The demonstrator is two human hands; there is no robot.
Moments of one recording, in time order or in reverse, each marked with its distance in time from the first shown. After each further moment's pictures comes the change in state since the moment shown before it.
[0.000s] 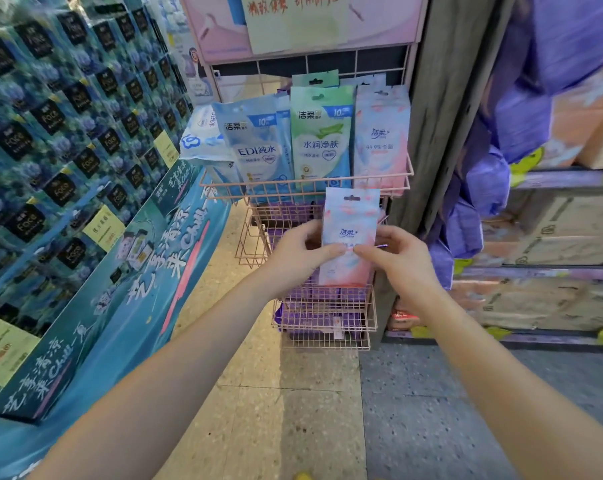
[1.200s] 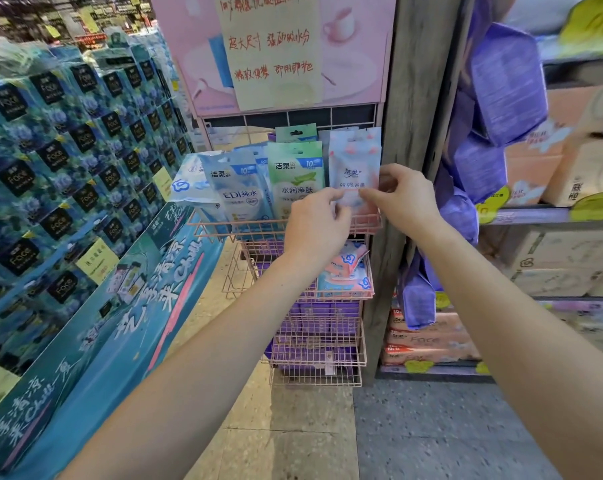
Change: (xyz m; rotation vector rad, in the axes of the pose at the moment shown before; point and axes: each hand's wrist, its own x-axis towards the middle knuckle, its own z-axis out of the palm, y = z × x) left_hand 0.035 0.119 0.040 0.490 0.470 0.250; right_hand 0.095 -0.111 -0.036 -0.666 0.189 -0.308
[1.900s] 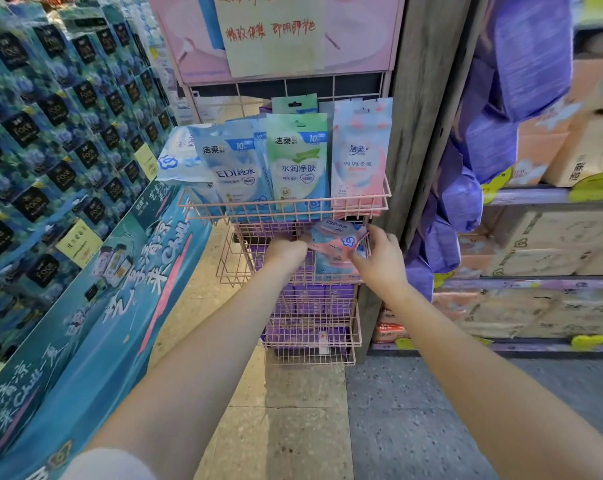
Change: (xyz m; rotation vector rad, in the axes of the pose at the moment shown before) left_hand 0.002 -0.142 0.070 -0.361 -0.194 -0.760; right_hand -0.076 0.086 0.095 -0.042 -0.139 0.233
